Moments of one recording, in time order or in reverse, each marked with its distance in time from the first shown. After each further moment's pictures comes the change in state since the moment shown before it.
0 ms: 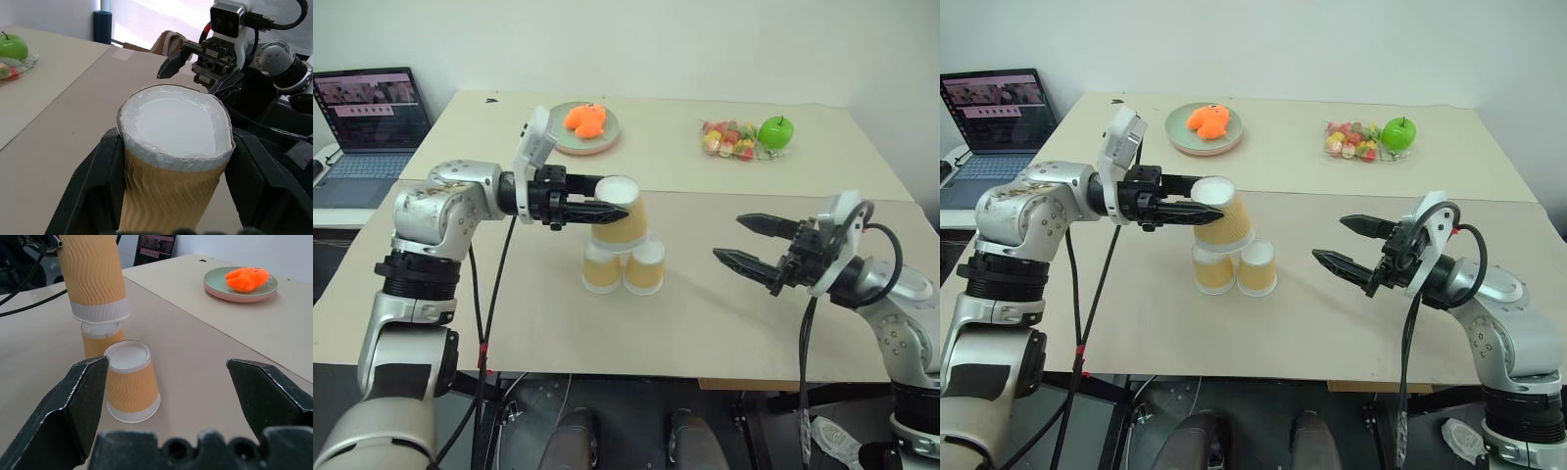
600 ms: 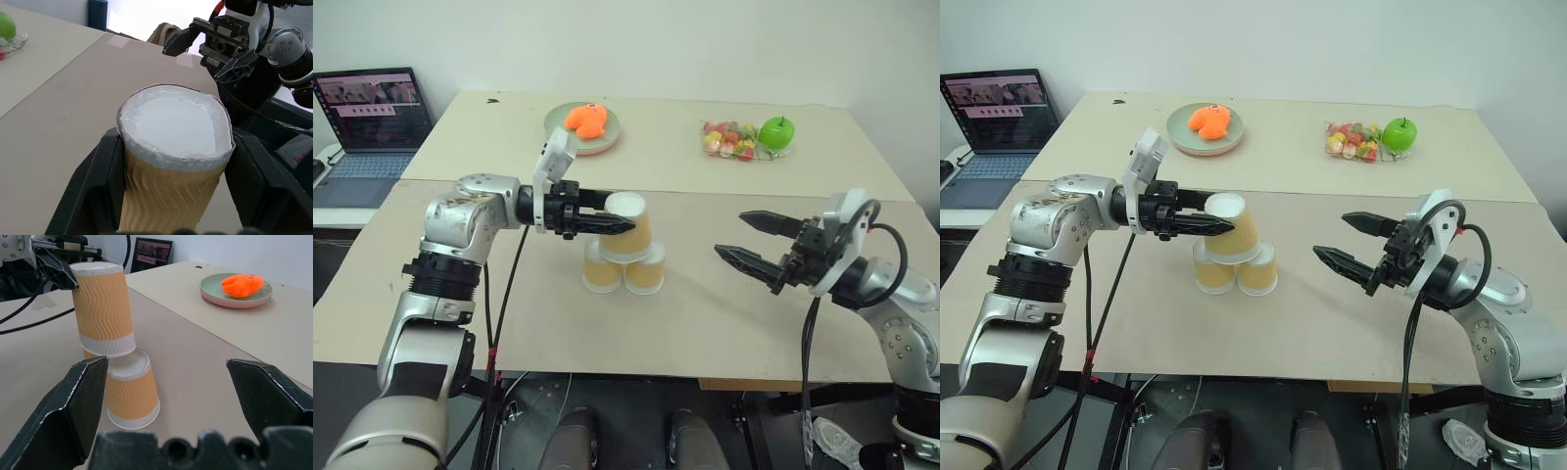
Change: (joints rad) left arm 0.000 -0.064 -0.023 0.086 0.059 -0.037 -0.027; right arm 0.017 -0.005 -0.004 -0.030 0.031 0.006 -0.033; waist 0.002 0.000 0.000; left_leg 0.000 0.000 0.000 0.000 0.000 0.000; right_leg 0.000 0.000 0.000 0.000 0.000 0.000
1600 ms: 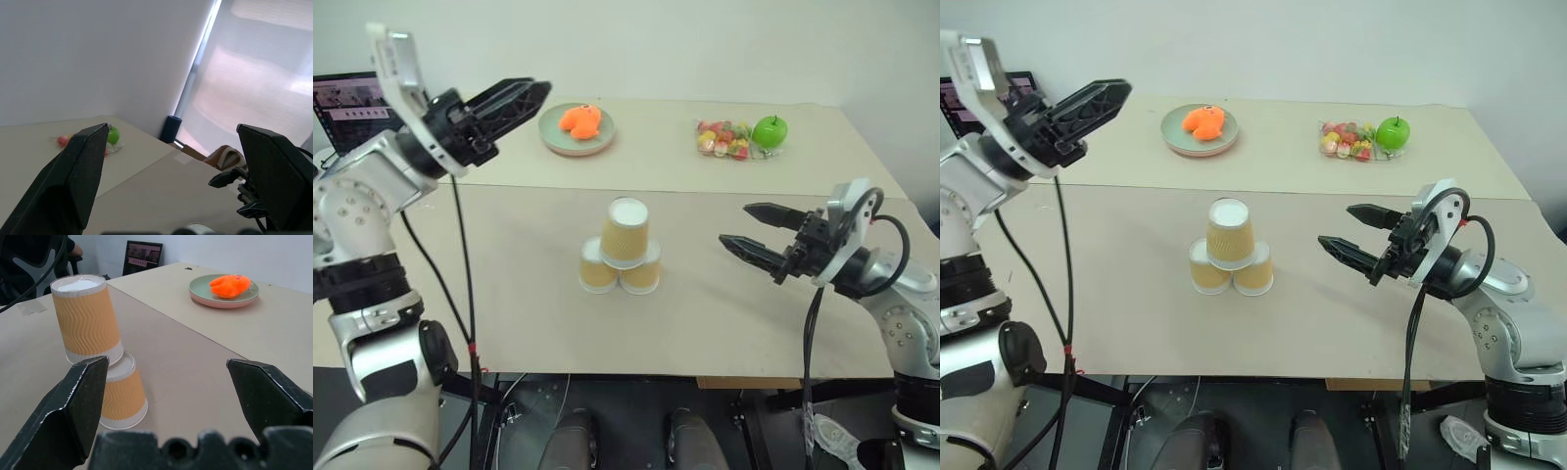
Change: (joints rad) left arm 0.113 0.093 0.579 -0.230 -0.357 0.324 0.549; right arm -0.069 0.001 0.016 0.084 0.000 -0.007 0.031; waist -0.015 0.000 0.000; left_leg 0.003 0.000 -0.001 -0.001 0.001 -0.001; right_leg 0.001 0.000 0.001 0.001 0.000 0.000
